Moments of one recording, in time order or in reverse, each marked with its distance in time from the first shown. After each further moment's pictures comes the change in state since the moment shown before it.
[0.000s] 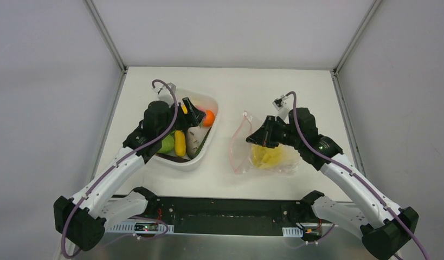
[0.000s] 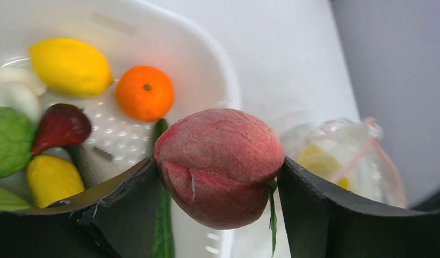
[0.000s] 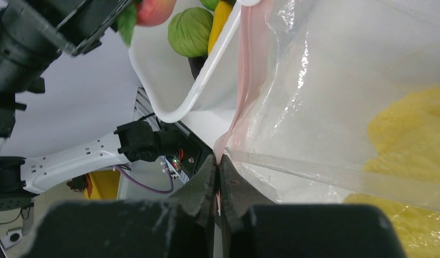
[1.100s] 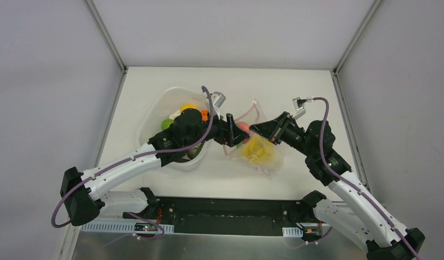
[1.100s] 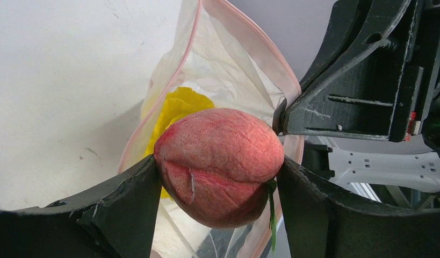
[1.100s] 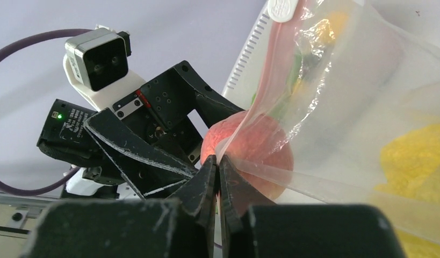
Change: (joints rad) left arm -0.441 0.117 0.086 0.224 0.172 -0.016; right arm 0.000 -0.201 -0.154 0.375 0.085 0.299
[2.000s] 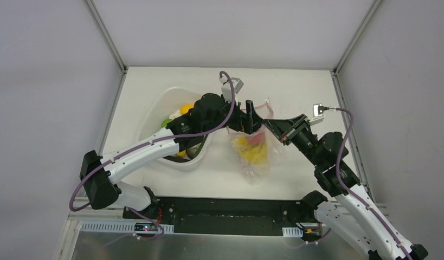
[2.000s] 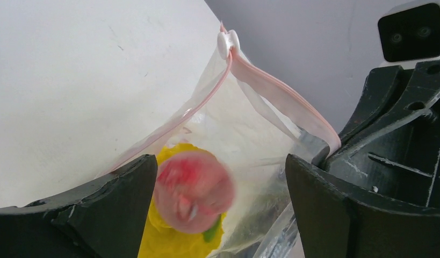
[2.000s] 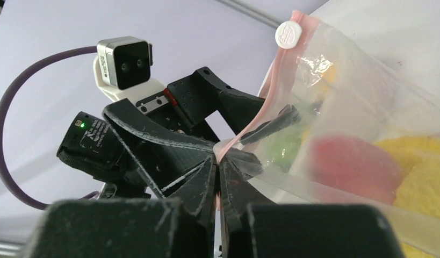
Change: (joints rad) left arm -0.027 0.234 0.284 -0.079 -0.097 0.043; right arm -0.006 -0.164 -0.061 0.050 0.205 0.121
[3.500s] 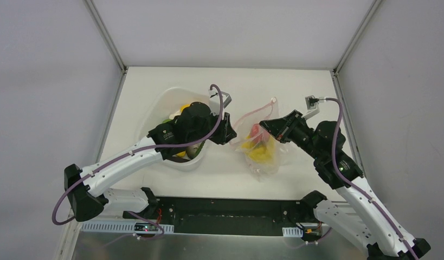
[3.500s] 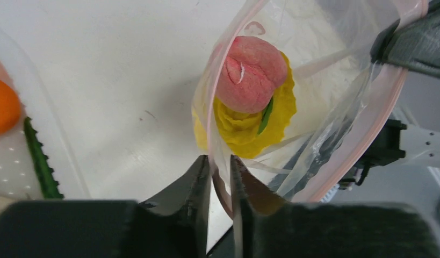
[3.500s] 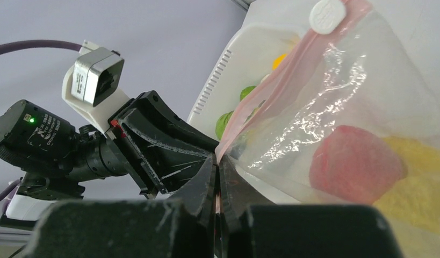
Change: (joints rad) left arm 0.015 -0.176 -0.079 -0.317 -0.032 0.135; right arm -0.003 0.093 0.147 -0.212 -0.029 -0.271
